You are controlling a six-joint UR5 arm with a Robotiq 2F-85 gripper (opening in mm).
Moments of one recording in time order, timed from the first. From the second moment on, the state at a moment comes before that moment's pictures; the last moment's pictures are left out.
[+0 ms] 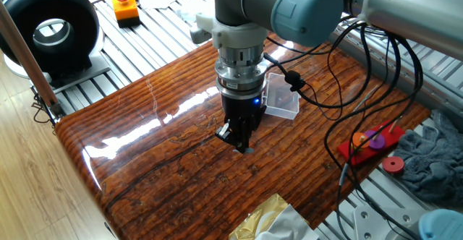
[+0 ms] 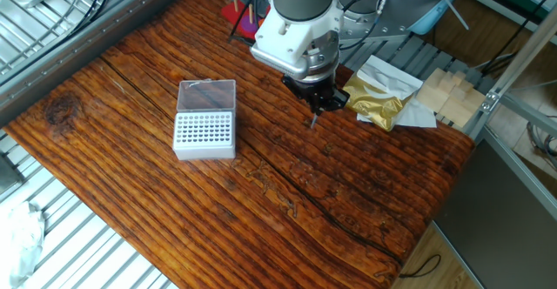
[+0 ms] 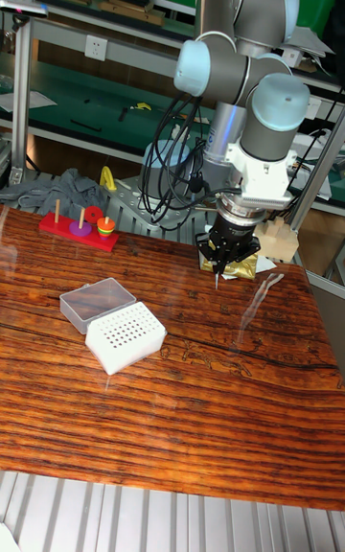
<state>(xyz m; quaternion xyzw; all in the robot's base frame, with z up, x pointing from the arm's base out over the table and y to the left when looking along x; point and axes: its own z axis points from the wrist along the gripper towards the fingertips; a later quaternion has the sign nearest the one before) 0.381 0.131 0.090 0.05 -0.99 -0.04 0.09</state>
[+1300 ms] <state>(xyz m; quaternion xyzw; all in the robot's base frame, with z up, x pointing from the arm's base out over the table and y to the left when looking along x) 0.366 0.120 0.089 0.04 -0.99 -0.02 0.13</state>
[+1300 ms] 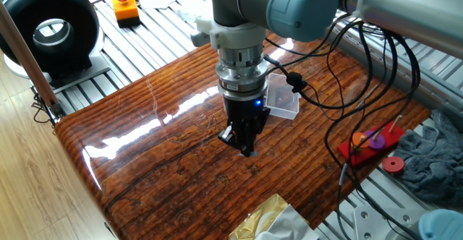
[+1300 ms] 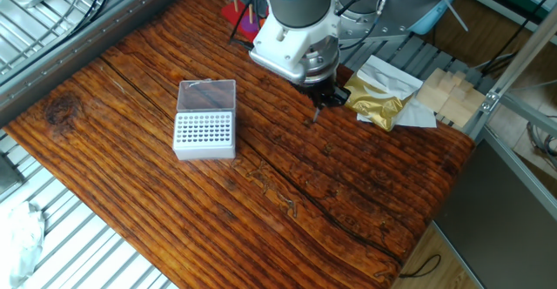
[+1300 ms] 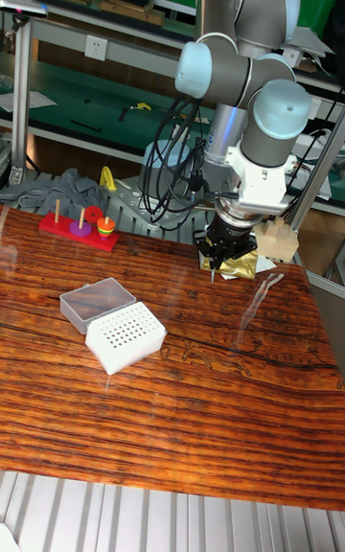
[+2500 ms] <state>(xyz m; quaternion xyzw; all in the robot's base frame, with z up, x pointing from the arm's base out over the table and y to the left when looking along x) 0.355 0.093 0.089 0.04 -0.99 0.02 0.16</state>
